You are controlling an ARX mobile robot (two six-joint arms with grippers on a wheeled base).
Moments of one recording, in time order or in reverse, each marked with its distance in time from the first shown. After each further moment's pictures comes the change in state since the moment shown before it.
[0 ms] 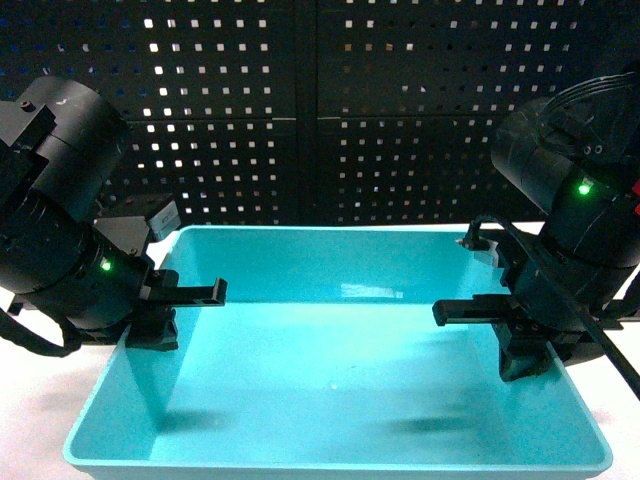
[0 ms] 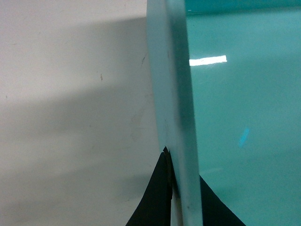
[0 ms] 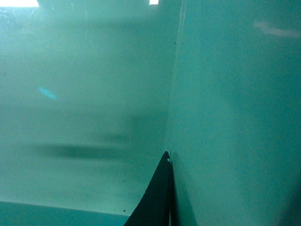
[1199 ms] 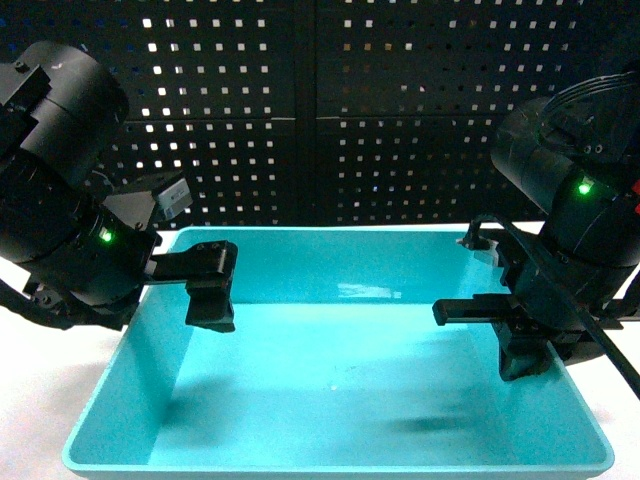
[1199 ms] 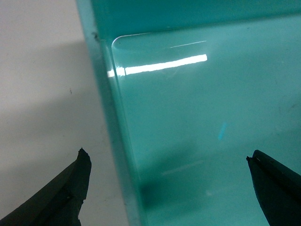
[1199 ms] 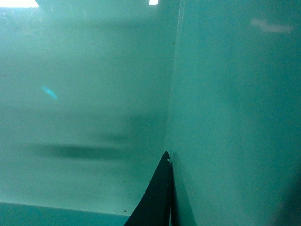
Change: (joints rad) left arm 0.011 -0.027 0.051 -0.072 0.082 0.022; right arm -0.001 0.000 0.000 0.000 0.000 0.000
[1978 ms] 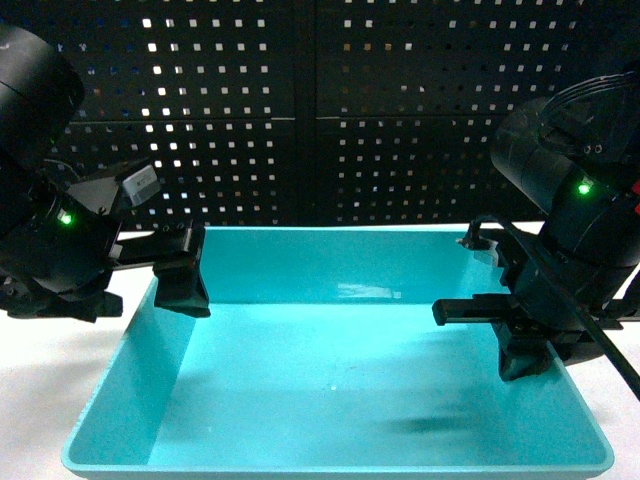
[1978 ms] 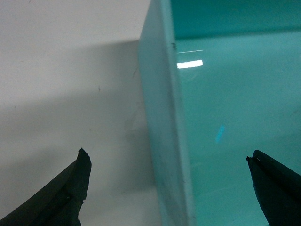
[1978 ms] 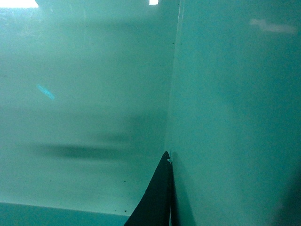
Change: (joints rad) left arm 0.067 -0.027 0.005 -0.027 0.041 0.004; right arm 0.000 0.000 0.000 0.000 0.000 0.002
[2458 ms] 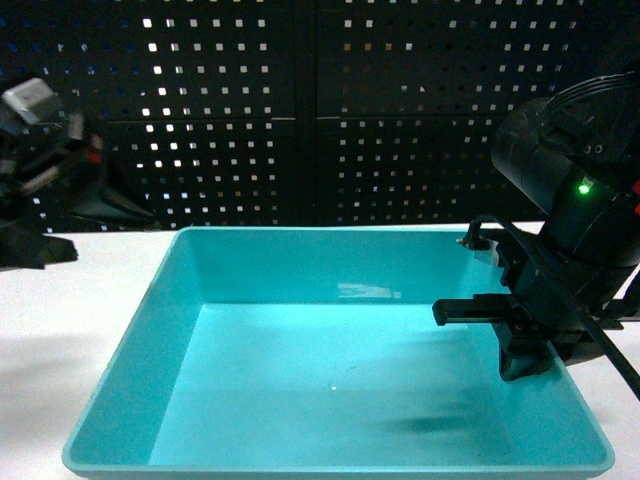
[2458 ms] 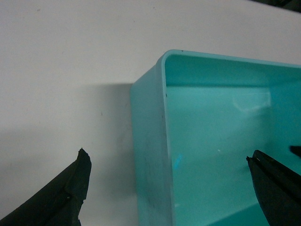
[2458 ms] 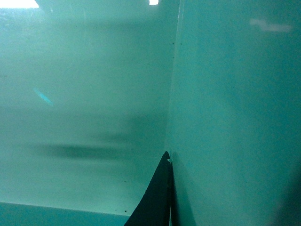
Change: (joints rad) left arm 0.142 -0.167 -0.053 0.054 0.218 -0.081; right arm 0.000 0.000 0.000 0.000 0.002 0.001
